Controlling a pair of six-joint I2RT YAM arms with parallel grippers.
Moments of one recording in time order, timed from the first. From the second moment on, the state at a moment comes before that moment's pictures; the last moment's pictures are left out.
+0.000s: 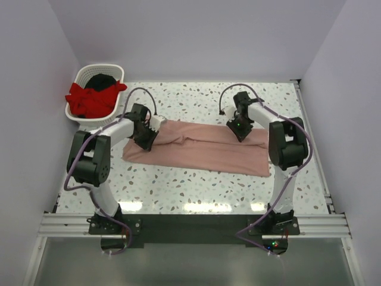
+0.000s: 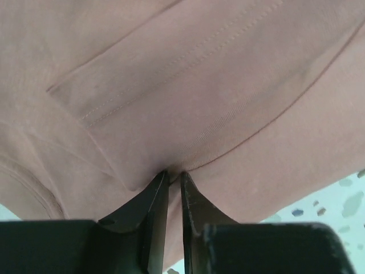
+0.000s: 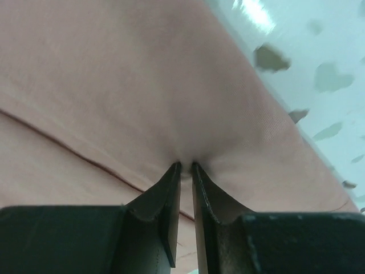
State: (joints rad) left arm -0.22 1.78 1.09 -0.56 0.20 0.38; right arm 0.24 2.09 1.56 -0.84 -0.04 -0.48
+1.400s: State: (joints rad) left arm -0.29 2.26 1.75 -0.54 0.47 0.21; right arm 0.55 1.91 1.18 -0.77 -0.63 -0.23
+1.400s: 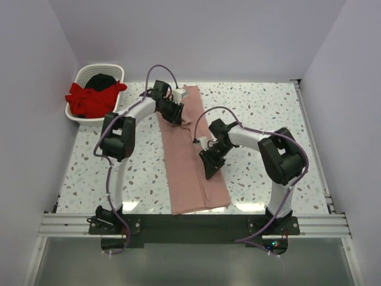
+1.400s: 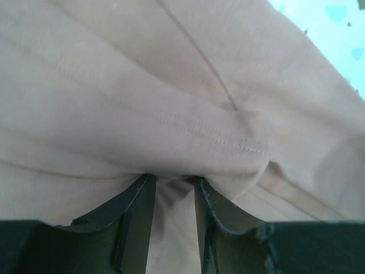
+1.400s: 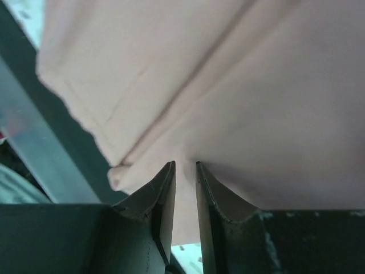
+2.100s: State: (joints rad) left arm -0.31 2.04 1.61 -0.51 0.49 0.24; right arm 0.37 2.21 1.97 -0.68 -0.50 -0.16
